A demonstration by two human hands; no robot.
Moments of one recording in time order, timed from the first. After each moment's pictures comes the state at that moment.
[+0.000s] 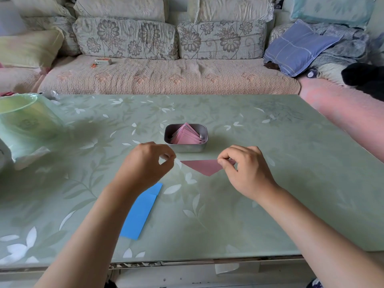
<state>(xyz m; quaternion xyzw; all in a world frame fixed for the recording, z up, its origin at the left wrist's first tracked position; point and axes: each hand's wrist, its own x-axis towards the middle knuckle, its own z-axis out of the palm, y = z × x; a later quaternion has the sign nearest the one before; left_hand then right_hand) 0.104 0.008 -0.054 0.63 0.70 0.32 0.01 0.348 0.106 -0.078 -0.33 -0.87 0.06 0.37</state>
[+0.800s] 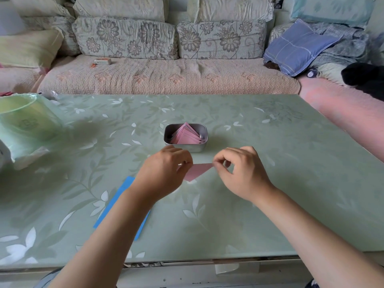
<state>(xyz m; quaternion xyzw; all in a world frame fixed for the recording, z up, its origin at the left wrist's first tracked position) 0.135 0.014 -0.064 0.70 0.64 0.31 -0.02 0.340 0.098 -0.077 -0.32 -0.87 0.06 0.37</state>
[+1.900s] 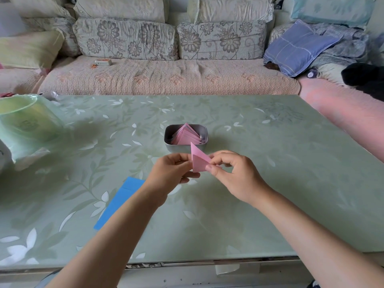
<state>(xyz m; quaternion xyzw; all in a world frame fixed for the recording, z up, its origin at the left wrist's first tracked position) 0.150 0.022 -0.071 0.38 0.62 0.50 0.47 0.333 0.094 -0.085 -0.33 -0.80 0.34 0.35</state>
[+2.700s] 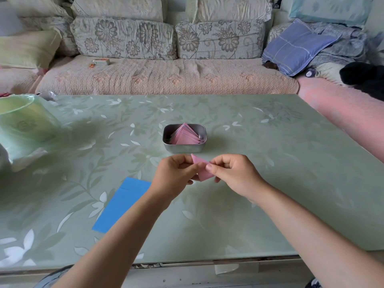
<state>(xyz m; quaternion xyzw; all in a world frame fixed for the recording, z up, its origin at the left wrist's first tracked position) 0.164 0.023 -0.079 0.44 0.61 0.52 0.40 0.333 0.098 -0.083 -0.39 -0.71 0.51 0.30</state>
